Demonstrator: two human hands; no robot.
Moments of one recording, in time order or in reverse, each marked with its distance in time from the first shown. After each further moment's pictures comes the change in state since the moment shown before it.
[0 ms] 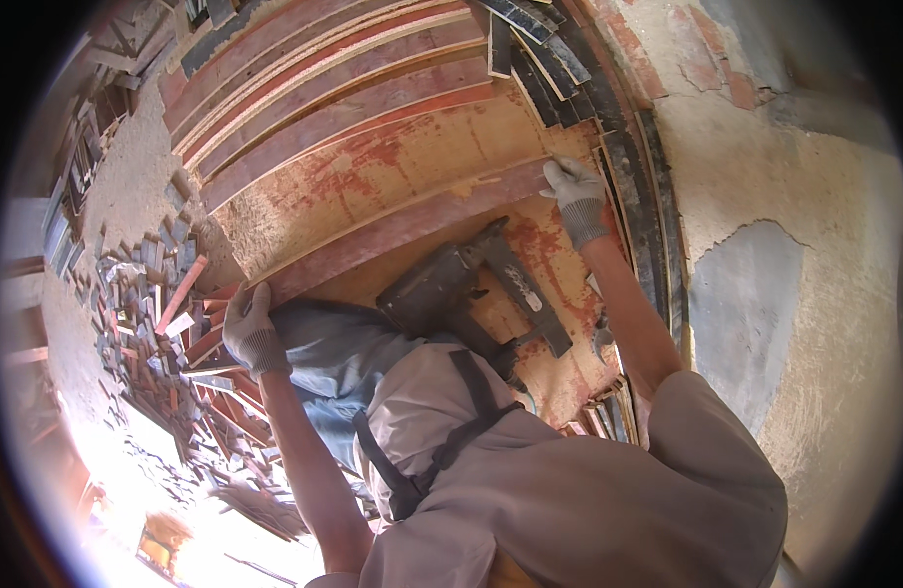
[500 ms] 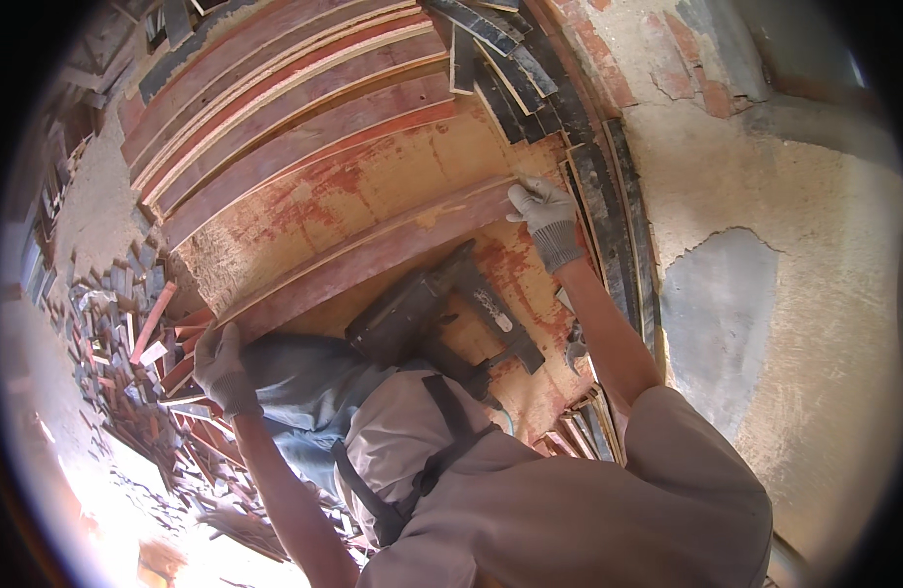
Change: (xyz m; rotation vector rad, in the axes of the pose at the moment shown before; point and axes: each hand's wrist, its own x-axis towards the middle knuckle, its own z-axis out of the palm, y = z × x) left_hand 0.002 0.003 0.000 -0.105 -0.056 -0.056; right_hand -0.002 -0.005 -0.009 -0.004 -0.079 0.038
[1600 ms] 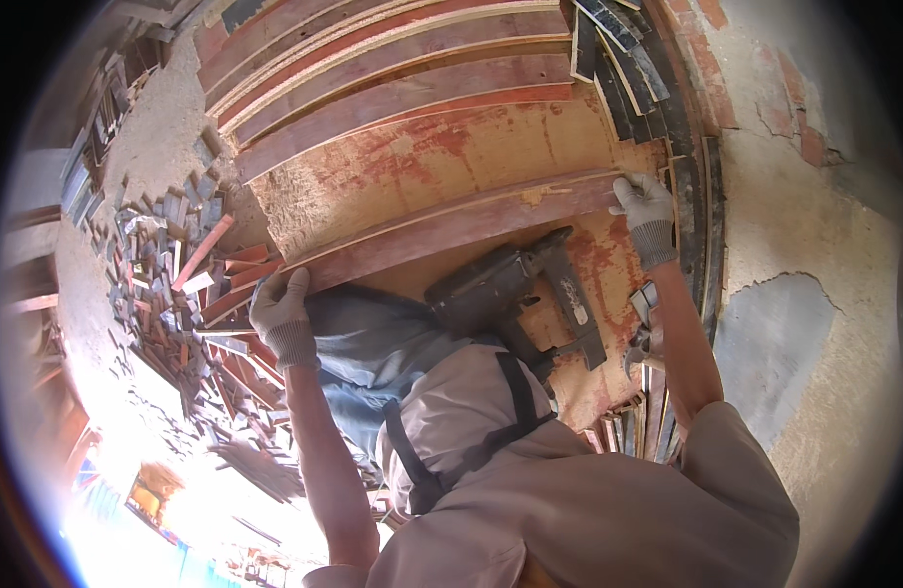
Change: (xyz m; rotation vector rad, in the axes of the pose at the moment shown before) left_hand -0.001 0.012 -0.005 0.225 0.007 0.017; right_hand 0.020 0.006 -0.011 -0.241 -0.080 -0.064
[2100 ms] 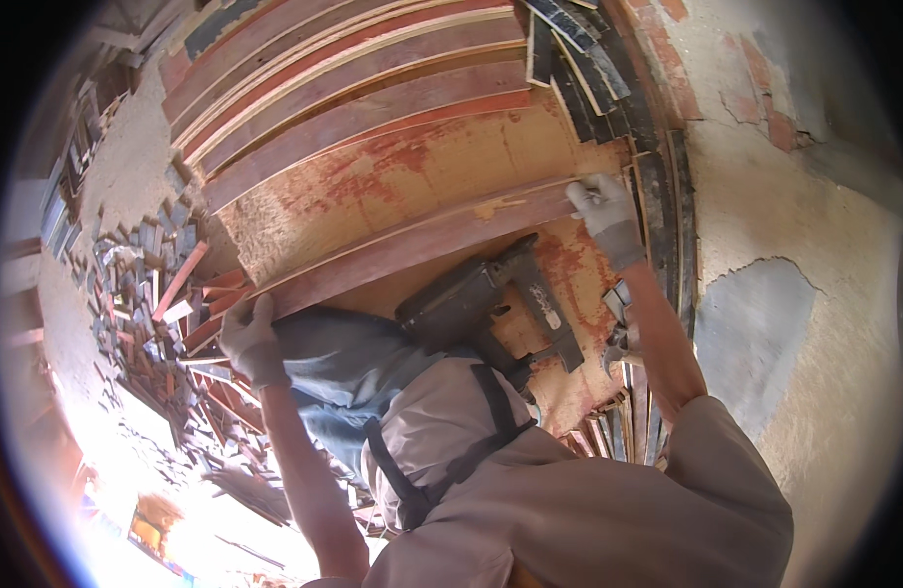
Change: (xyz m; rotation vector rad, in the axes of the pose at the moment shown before) left_hand 0.017 -0.014 -0.001 0.043 0.085 0.046; right_hand -0.011 -0.020 0.011 -0.112 -0.049 -0.037
